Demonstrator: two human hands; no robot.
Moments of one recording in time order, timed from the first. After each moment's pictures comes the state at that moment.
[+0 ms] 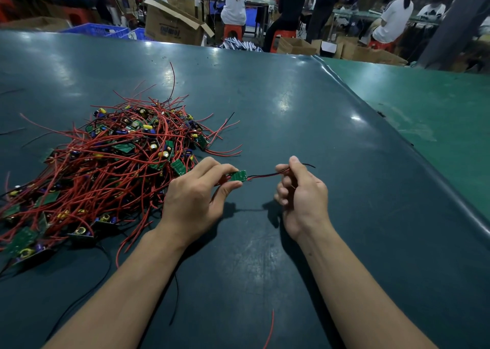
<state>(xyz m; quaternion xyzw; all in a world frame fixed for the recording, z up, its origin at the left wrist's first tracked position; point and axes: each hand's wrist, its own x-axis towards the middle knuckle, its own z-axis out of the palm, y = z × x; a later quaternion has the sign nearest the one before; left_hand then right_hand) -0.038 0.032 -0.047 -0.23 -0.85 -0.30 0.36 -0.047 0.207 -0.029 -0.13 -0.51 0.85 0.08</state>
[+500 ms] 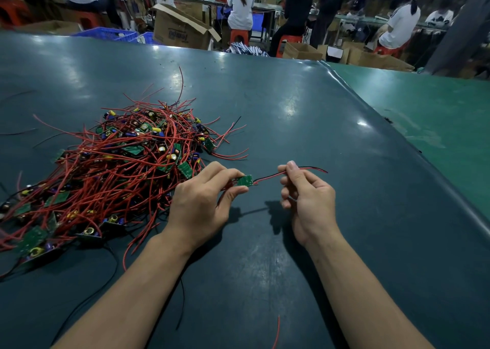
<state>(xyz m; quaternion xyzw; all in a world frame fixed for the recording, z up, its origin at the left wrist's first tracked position) -0.036 0.031 -0.048 -0.23 -0.85 -0.31 0.37 -0.047 0.210 -0.032 -0.08 -0.57 0.82 0.08</state>
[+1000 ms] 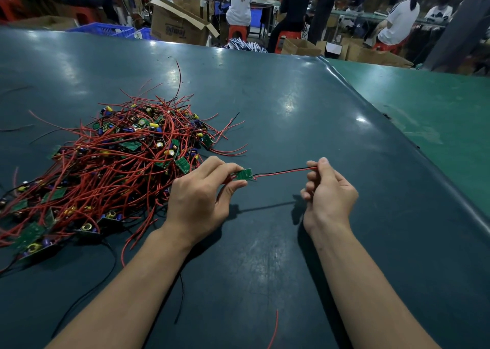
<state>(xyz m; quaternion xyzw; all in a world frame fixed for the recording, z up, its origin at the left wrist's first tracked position) -0.037 0.032 -0.048 -0.22 -0.84 -0.29 0.40 -0.056 0.227 -0.031 -0.20 -0.51 0.81 0.21</state>
